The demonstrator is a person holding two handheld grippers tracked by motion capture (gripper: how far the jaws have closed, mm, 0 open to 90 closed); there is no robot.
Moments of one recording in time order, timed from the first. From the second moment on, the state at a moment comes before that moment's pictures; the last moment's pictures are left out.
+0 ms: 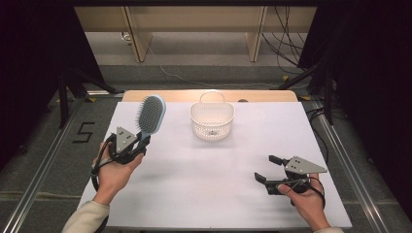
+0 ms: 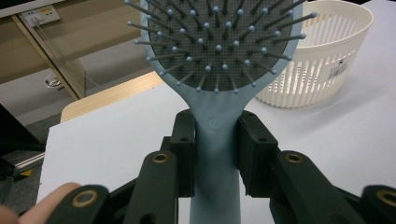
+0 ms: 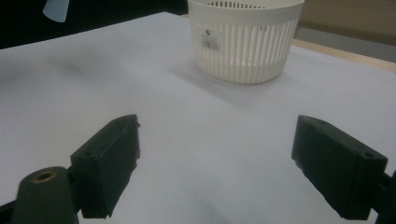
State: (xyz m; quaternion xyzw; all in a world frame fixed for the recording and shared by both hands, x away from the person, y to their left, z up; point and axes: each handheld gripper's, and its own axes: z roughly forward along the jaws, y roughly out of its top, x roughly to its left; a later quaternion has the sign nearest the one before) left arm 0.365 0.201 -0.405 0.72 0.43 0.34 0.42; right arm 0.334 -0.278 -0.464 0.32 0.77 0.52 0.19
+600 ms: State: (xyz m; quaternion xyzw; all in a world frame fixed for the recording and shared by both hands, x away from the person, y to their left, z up) left arm 0.368 0.196 -0.403 0.72 0.43 0.34 0.42; right arm 0.334 -0.278 -0.464 0.32 0.77 0.52 0.19
